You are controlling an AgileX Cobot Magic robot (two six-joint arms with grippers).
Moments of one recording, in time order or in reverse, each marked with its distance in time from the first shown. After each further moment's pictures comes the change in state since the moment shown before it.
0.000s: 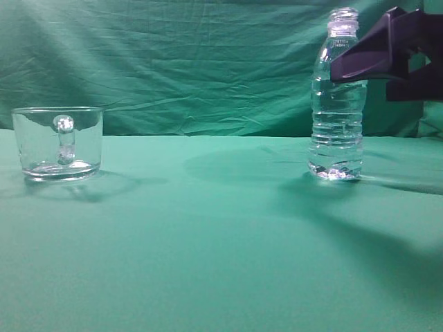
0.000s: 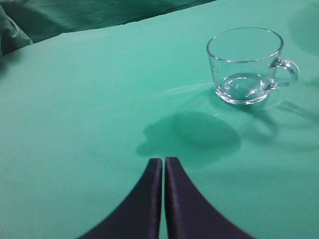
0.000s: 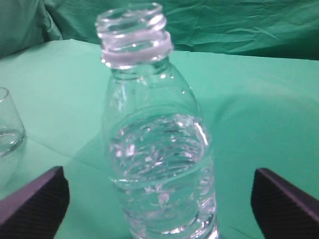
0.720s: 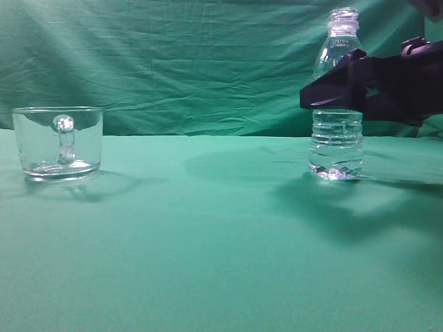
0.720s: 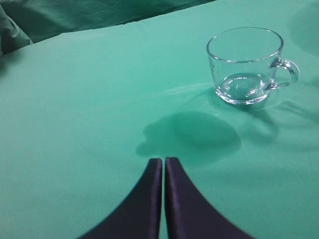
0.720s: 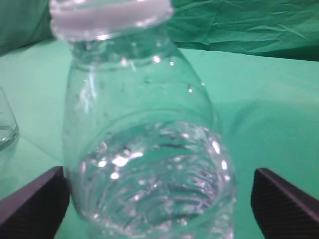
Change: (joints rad) left arm 0.000 0.000 0.000 0.000 0.000 0.000; right arm 0.047 0.189 -0.168 -0.008 -0.036 -0.031
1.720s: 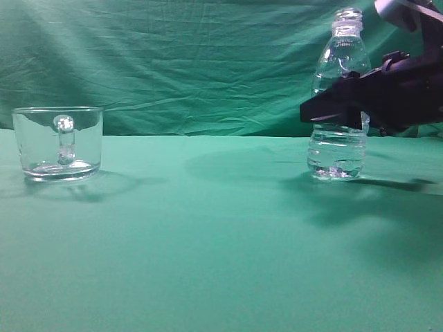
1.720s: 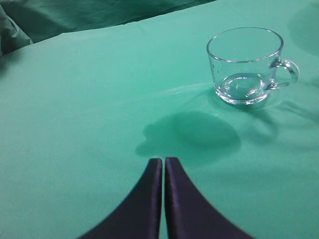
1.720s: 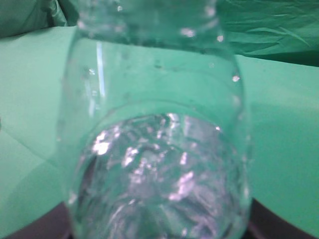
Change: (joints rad) left arm 0.000 0.000 0.000 0.000 0.000 0.000; right arm 0.037 0.056 -0.048 0.054 0.003 -0.077
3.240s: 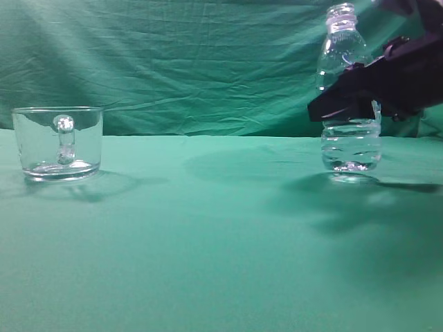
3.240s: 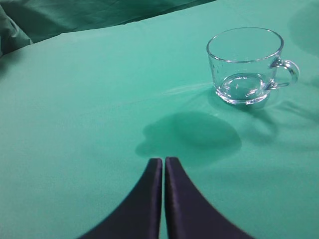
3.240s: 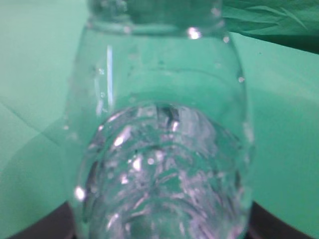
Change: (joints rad) left arm 0.000 0.000 0.000 0.000 0.000 0.000; right arm 0.000 -0.122 -0.001 -0.053 0.225 0.026
